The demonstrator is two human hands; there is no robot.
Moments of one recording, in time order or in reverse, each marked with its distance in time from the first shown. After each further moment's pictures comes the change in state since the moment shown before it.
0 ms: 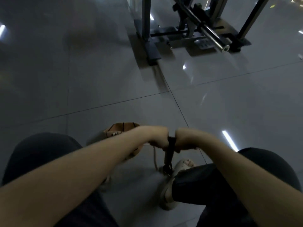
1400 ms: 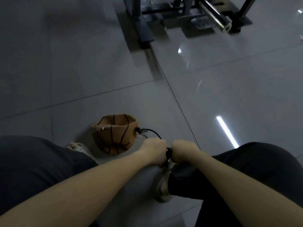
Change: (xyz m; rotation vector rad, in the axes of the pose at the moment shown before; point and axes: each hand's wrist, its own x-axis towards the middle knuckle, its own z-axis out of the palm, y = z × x) left_hand 0.052 -0.005 0.085 0.146 0.321 0.069; right_hand 0.062 0.036 0.076 -0.086 0.088 0.032
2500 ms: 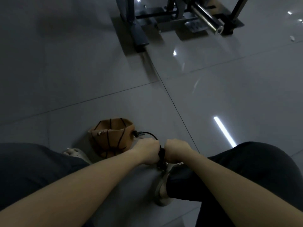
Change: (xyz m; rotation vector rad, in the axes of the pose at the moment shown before) left_hand 0.000 -0.014 -0.013 0.033 -0.110 0.011; right_hand 0.010 -0.010 -0.005 0.016 0.019 -0.025
